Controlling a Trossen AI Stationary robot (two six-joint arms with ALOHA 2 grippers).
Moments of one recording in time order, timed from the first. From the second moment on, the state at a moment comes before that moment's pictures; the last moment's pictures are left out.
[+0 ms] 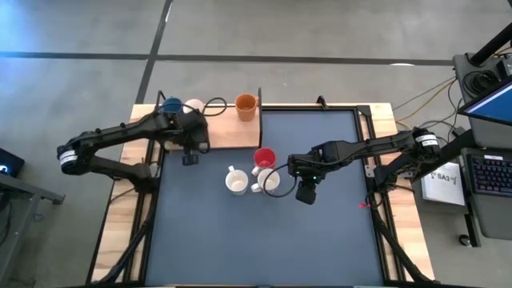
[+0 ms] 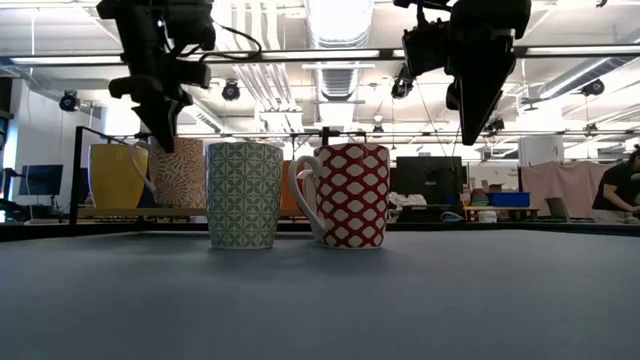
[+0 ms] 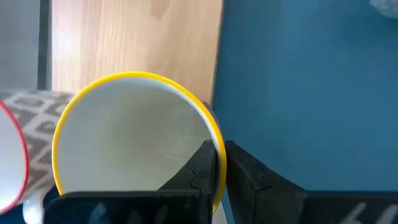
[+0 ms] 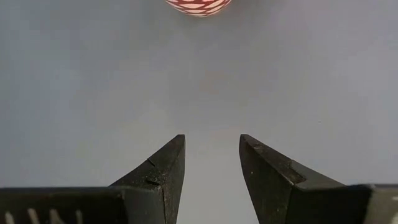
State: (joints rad) left arm 0.44 1.19 0.99 -1.03 -0.17 0.35; right arm 0.05 1.53 1.22 -1.00 -0.09 0.40
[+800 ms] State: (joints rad) left arm 0.52 1.19 0.98 -1.04 -0.17 0.32; right arm 0.05 1.53 1.22 -0.99 -0.09 0.40
